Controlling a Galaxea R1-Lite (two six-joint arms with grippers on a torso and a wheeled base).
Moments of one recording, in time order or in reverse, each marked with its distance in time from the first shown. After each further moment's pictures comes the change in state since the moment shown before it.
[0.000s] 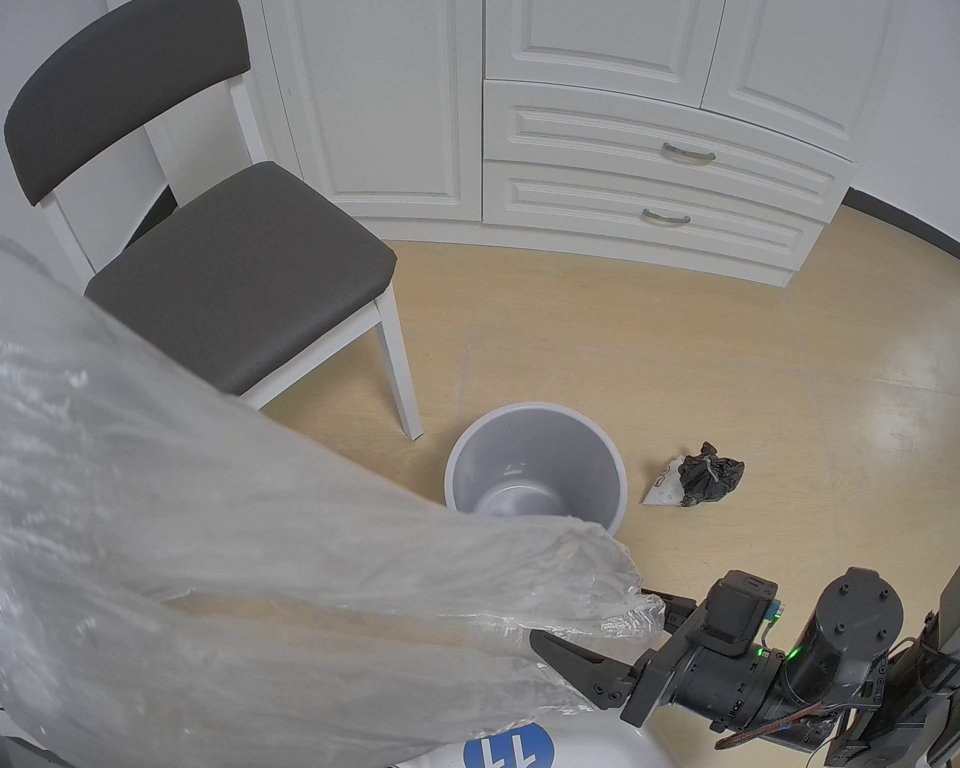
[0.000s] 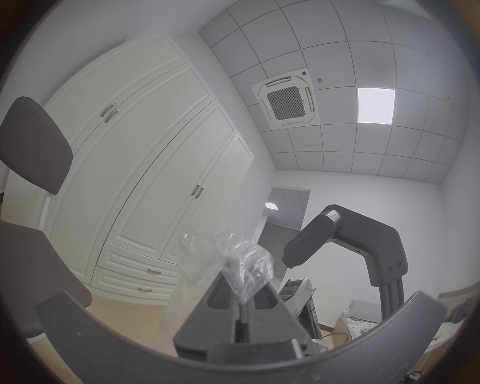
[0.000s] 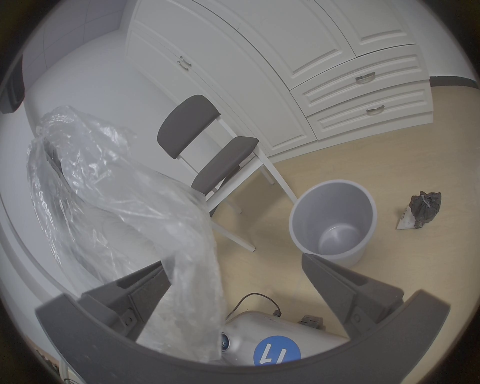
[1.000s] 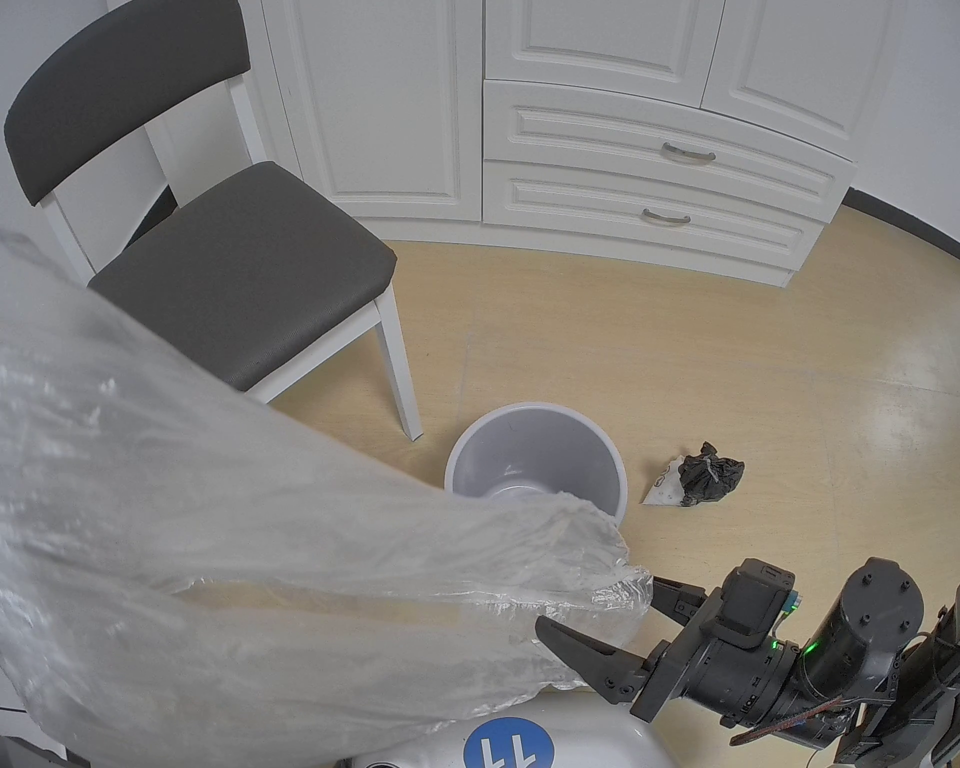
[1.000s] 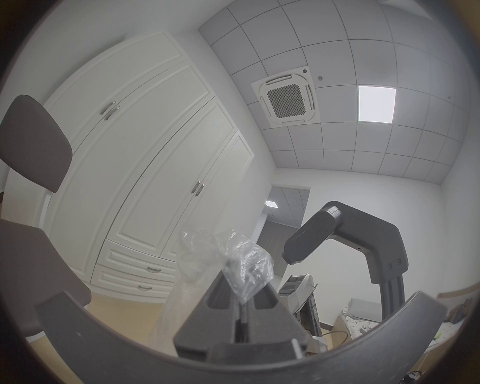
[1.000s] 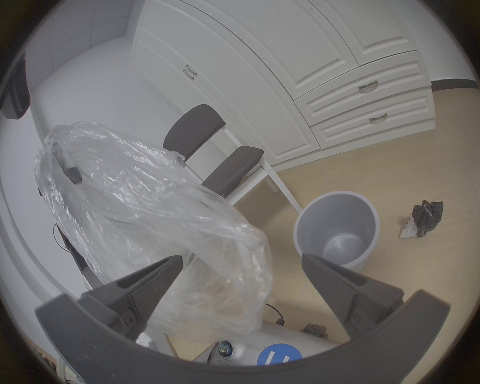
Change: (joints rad) left arm -0.001 0.005 0.006 0.003 0.000 0.000; right arm 0.005 -0.047 -0.008 0.000 -0.003 -0.017
